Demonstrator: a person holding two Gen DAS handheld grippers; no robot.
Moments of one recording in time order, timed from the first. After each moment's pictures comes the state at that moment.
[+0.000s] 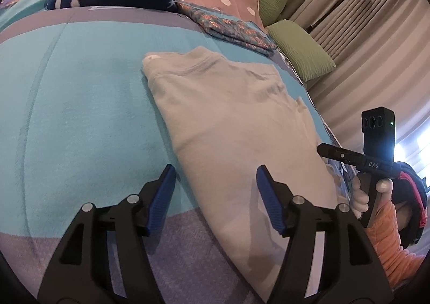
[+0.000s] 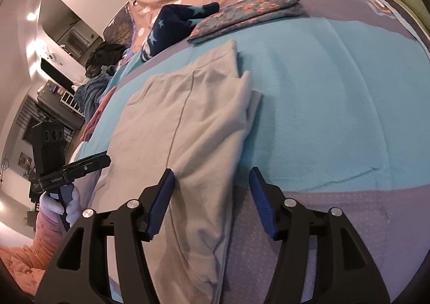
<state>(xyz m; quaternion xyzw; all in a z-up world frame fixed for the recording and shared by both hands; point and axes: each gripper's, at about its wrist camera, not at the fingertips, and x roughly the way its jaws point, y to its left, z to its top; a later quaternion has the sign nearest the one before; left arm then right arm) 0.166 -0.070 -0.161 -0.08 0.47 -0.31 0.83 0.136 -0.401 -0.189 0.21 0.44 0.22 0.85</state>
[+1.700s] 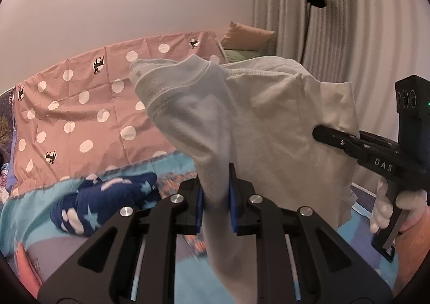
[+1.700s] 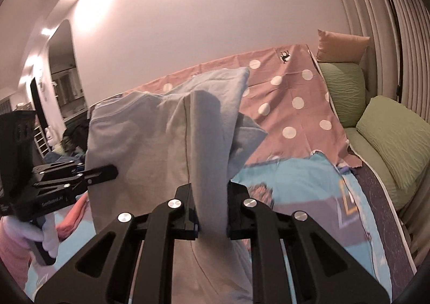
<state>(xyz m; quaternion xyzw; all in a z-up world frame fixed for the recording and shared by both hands) 0.328 -0.230 0.074 0.10 0.24 -0.30 0.92 0.280 -0.453 0.040 0.12 0.17 0.08 0.98</state>
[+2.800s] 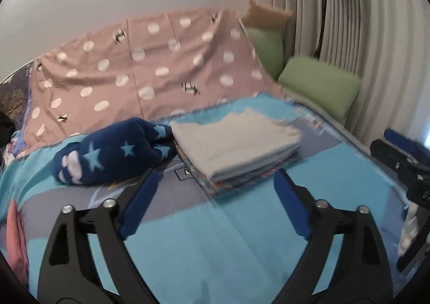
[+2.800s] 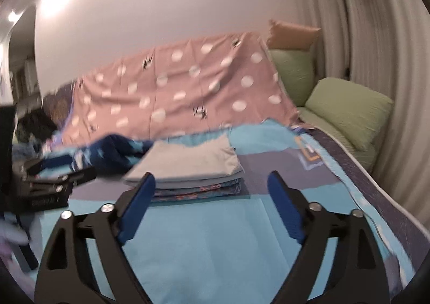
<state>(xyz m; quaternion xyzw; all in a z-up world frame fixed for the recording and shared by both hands) 0.268 -0.181 -0.045 0.09 0.24 -0.25 0.93 0.159 -0.392 -0.060 0.10 0.17 -0.08 0.98</state>
